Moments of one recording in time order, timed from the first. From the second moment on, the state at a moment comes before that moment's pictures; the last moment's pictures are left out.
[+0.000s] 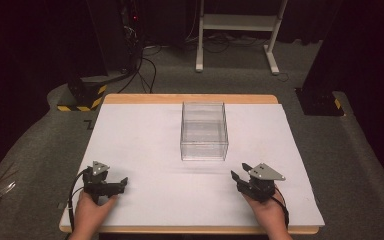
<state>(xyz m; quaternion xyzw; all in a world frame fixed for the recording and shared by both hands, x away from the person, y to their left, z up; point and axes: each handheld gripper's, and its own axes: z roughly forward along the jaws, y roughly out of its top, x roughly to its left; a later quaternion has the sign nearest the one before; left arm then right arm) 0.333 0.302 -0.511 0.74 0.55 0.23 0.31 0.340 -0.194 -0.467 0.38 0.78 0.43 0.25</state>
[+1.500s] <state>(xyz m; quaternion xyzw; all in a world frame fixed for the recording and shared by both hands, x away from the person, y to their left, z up) 0.333 0.302 -0.511 0.74 0.56 0.23 0.31 0.386 -0.141 -0.459 0.36 0.77 0.48 0.20</state>
